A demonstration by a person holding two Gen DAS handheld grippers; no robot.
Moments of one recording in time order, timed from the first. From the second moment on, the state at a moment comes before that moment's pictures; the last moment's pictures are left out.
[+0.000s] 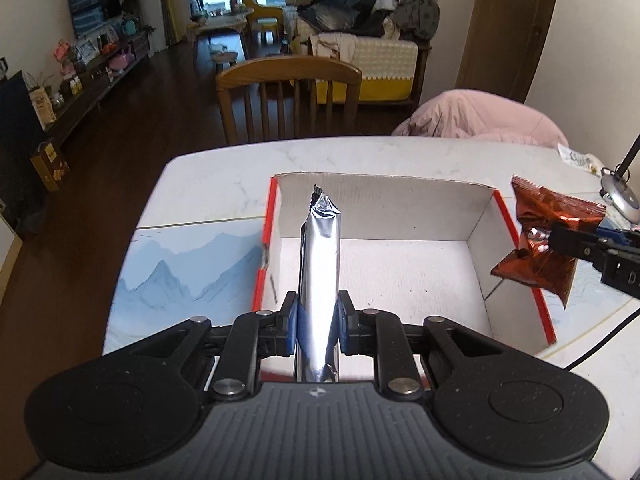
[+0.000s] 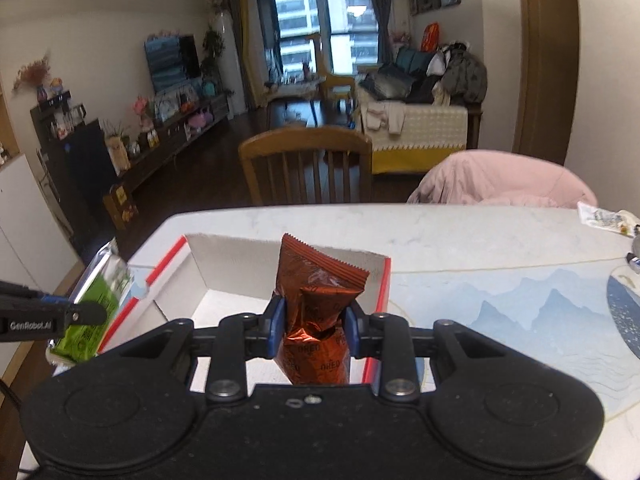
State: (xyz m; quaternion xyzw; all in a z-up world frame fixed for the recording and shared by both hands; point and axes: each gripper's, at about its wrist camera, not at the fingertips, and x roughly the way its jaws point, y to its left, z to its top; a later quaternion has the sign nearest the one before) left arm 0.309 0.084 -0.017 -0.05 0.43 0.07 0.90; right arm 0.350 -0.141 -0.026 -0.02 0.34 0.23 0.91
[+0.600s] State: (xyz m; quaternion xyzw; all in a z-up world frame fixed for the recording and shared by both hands) left arm 0.392 0.074 -0.086 -0.01 0.53 0.08 0.84; right arm 0.383 -0.094 -0.085 -0.08 0.44 0.29 0.85
